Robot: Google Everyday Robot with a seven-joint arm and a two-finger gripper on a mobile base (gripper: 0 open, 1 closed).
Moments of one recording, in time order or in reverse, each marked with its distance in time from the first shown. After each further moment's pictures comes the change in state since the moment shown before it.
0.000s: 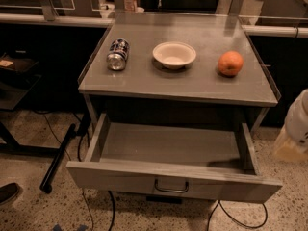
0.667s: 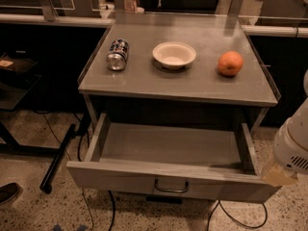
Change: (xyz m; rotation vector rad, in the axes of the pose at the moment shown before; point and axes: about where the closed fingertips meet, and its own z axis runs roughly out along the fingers) arm 0.003 0.045 0.045 -0.143 0.000 0.014
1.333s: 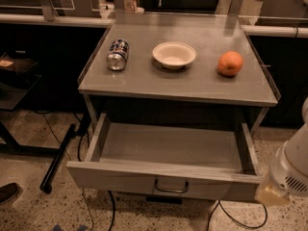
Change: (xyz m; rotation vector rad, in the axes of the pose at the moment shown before) arm 0.011 0.020 0.047 -0.089 -0.044 0.099
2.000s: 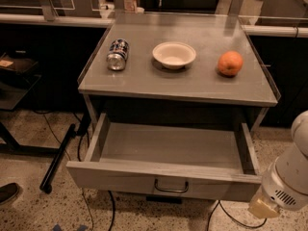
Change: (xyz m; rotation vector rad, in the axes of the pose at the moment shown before) arm 0.008 0.014 0.042 -0.050 -0.003 0.061
